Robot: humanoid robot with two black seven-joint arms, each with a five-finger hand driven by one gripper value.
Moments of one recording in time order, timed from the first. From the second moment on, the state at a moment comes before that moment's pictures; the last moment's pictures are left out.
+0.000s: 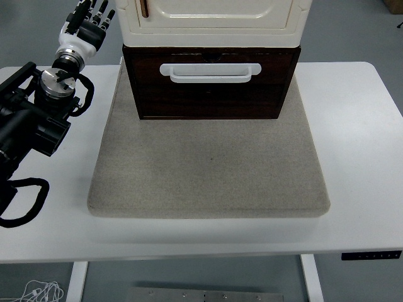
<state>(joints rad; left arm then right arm) -1.05 0.17 -0.91 -0.39 -0.33 -0.16 -0.18 -0.01 0.00 0.13 0.15 -0.02 0.07 -0.10</state>
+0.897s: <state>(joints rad) -1.09 0.22 -0.91 -0.39 -0.33 -0.17 -0.18 -0.01 0.00 0.13 0.15 -0.02 0.07 -0.10</state>
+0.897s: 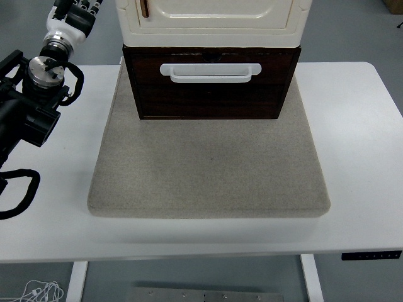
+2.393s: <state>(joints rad) -1.60 0.59 -0.55 -1.04 0.16 -0.11 -0.17 -0.01 0.00 0.13 0.15 -0.02 0.07 -0.10</state>
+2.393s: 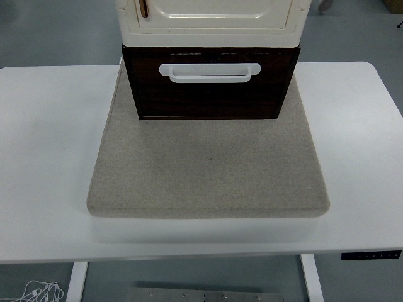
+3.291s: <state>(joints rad) -1.82 0.60 0.16 -1.48 0.46 -0.11 0.04 -0.01 0.00 0.13 0.15 -0.02 0.07 -0.10</state>
